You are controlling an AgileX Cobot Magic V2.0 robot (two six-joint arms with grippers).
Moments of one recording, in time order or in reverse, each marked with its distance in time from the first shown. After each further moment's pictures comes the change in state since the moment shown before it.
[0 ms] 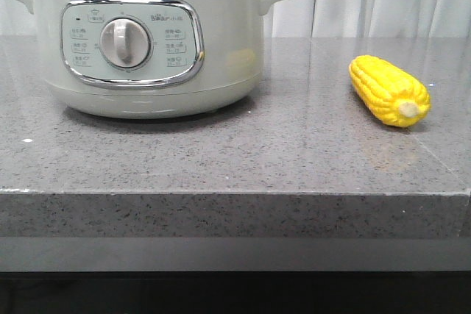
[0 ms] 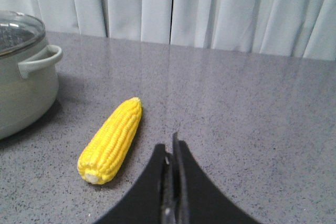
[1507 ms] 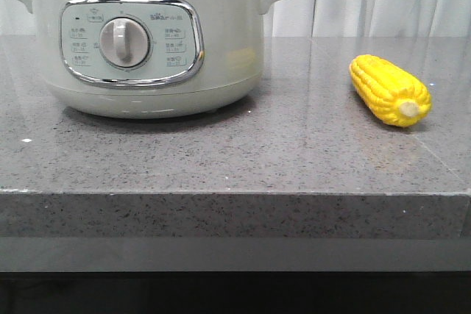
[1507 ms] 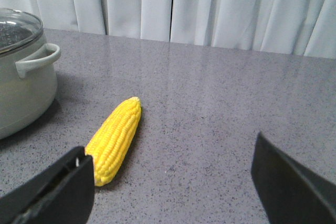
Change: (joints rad) left arm -0.350 1.235 -1.319 -0.057 0.719 0.025; right arm 0.000 0.004 -0.001 0.000 -0.009 0.000
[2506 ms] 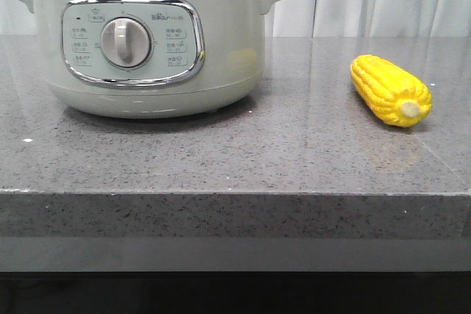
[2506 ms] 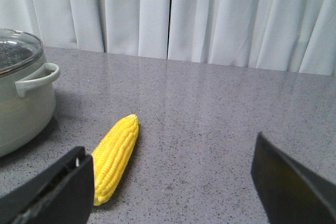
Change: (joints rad) left arm 0.000 0.127 -0.087 0.040 0.056 0.002; right arm 0.000 0.000 0.000 0.000 -0.055 0.000
